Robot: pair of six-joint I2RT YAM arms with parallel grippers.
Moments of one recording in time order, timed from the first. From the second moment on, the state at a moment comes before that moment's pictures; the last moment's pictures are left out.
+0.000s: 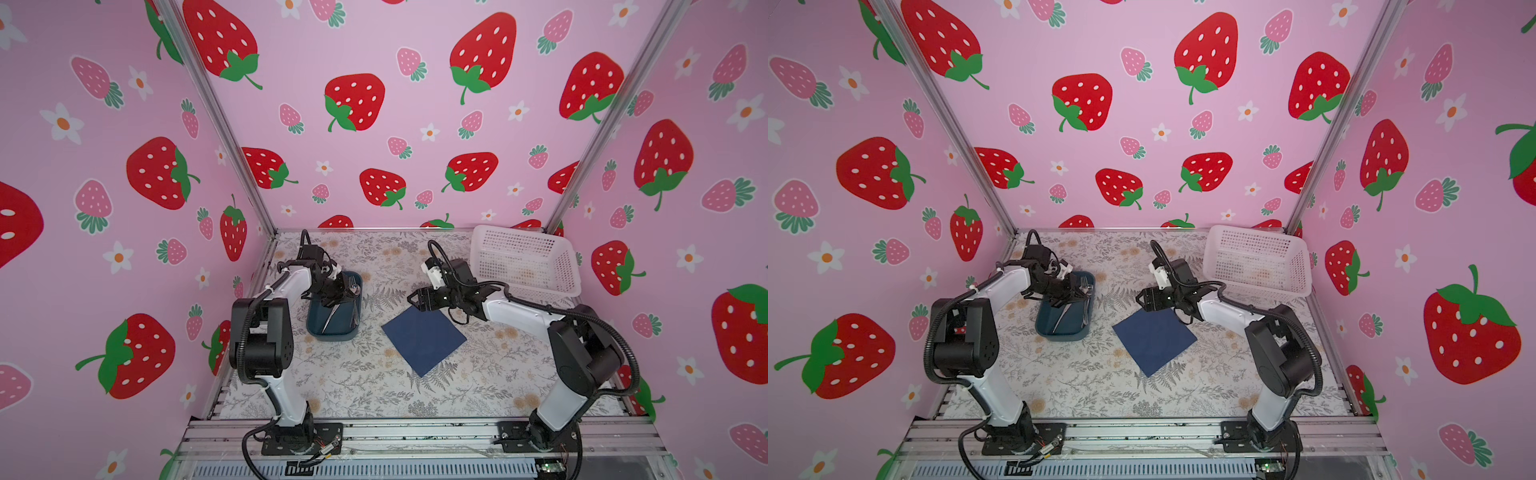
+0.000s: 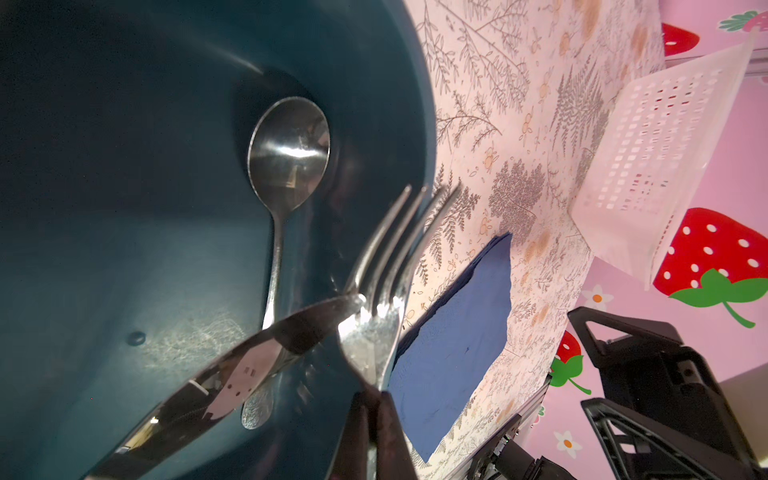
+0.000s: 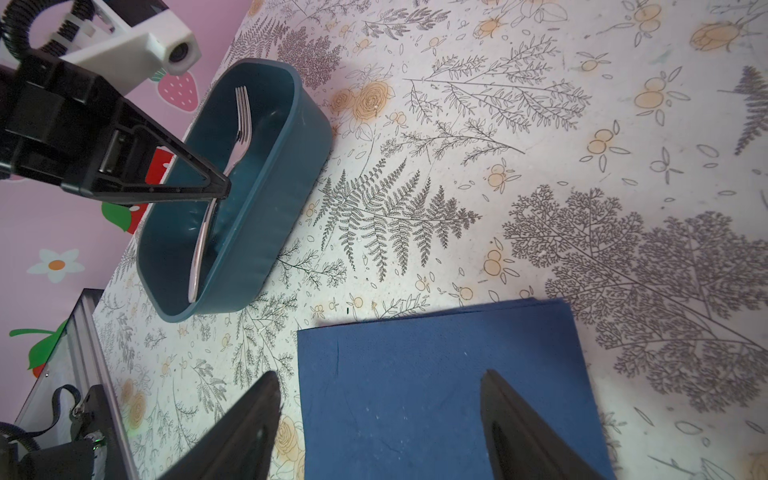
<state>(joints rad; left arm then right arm) 0.00 1.82 1.30 -0.76 0.64 -0.34 0.70 1.72 1.08 -0.07 -0.35 0.33</state>
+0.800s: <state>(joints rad) -0.26 1.85 1.44 -0.85 0.49 -0.34 0.69 1.63 0.97 -0.06 -0.18 0.40</state>
